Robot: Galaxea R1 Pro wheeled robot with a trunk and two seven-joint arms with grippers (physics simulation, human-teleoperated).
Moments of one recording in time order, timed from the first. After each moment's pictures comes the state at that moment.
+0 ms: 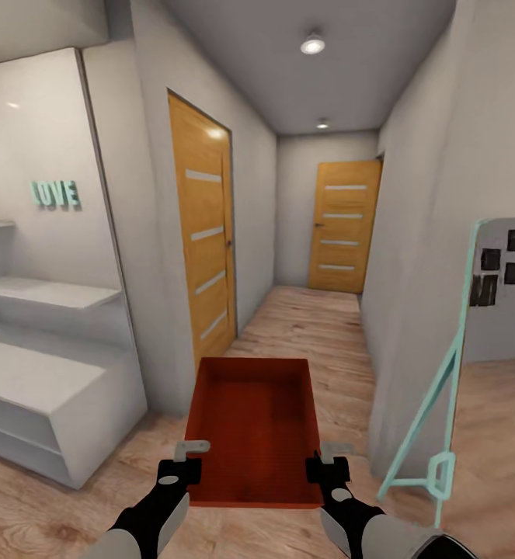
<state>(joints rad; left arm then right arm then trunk) -0.56 -0.10 -0.13 -0.36 0.08 0.04 0.26 -0.68 0.14 0.48 0.00 -0.35 -0.35 -0.25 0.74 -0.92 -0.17</state>
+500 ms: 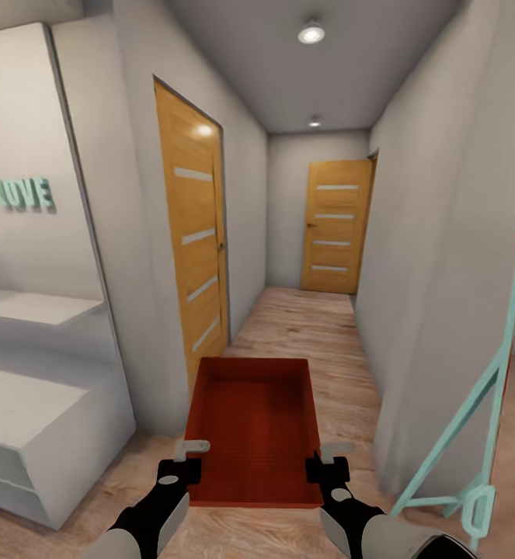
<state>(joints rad) -0.56 -0.10 -0.13 -0.36 0.08 0.04 0.26 -0.68 0.14 0.48 0.00 -0.36 -0.35 -0.25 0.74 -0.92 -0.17</state>
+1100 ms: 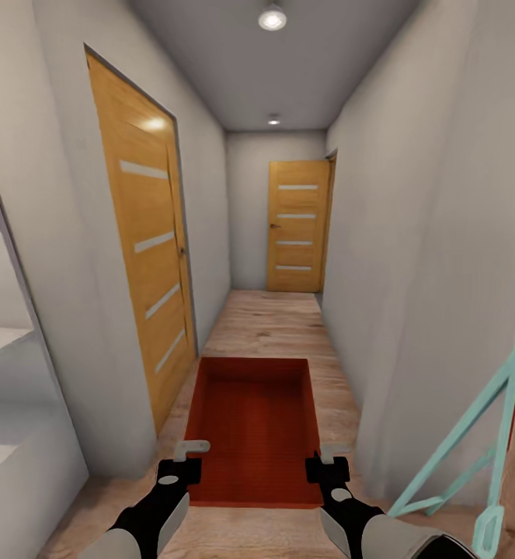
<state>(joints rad) -0.56 -0.10 -0.13 -0.36 0.08 0.04 0.26 -0.68 0.14 0.48 0.00 -0.36 -0.35 -0.25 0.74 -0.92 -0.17</state>
